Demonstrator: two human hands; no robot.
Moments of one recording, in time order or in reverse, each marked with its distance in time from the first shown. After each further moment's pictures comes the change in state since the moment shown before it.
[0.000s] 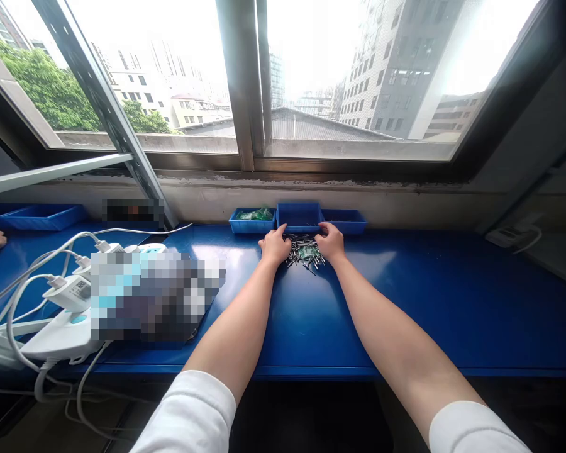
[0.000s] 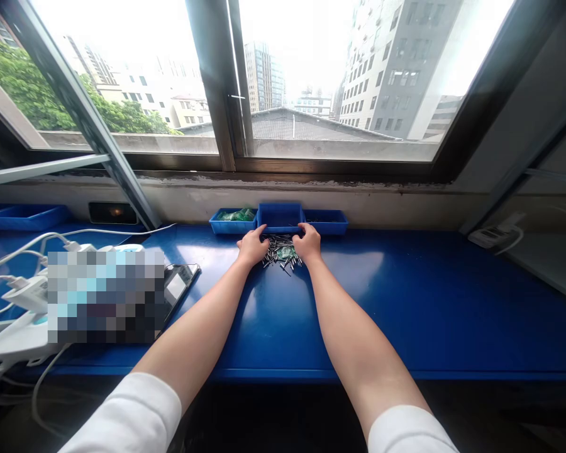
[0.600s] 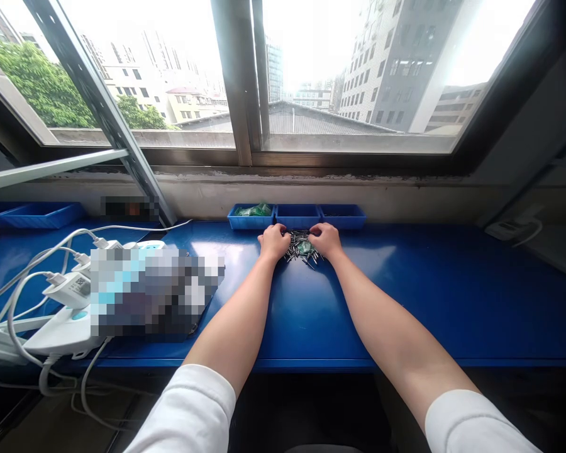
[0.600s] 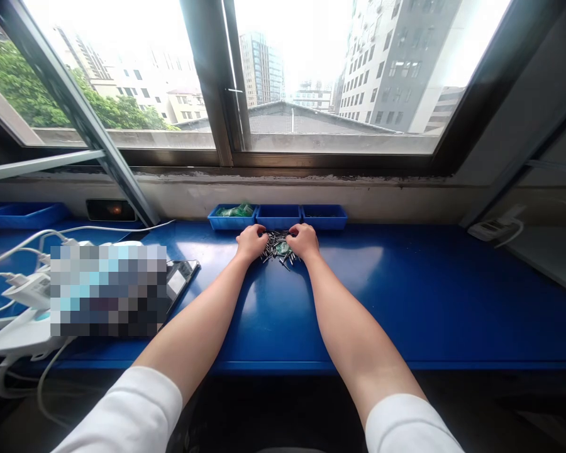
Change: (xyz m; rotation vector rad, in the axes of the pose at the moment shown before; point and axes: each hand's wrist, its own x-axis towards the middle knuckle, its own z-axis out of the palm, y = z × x) left_hand 0.000 0.001 0.000 -0.028 0.021 -0.001; right_hand -0.002 0.001 0.000 -0.245 -0.137 -0.099
